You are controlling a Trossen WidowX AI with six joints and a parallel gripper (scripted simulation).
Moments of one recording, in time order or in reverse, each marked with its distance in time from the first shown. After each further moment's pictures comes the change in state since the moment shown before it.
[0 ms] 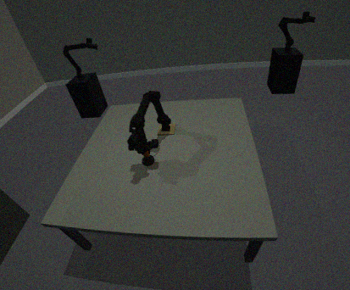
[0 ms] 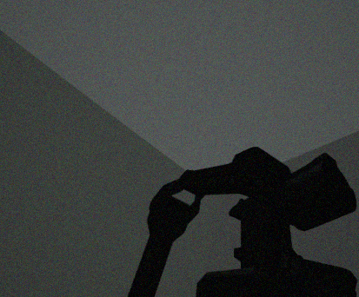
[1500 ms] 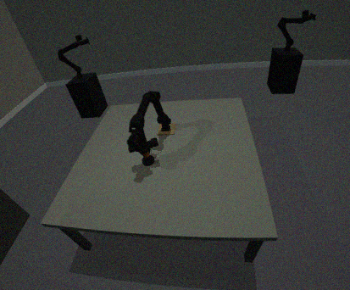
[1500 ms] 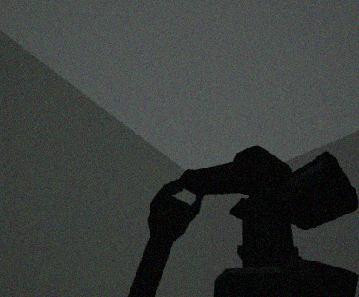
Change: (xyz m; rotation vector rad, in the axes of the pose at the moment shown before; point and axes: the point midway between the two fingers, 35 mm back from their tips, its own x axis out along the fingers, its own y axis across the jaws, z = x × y) arm 0.000 -0.001 0.002 -0.201 0.001 0.001
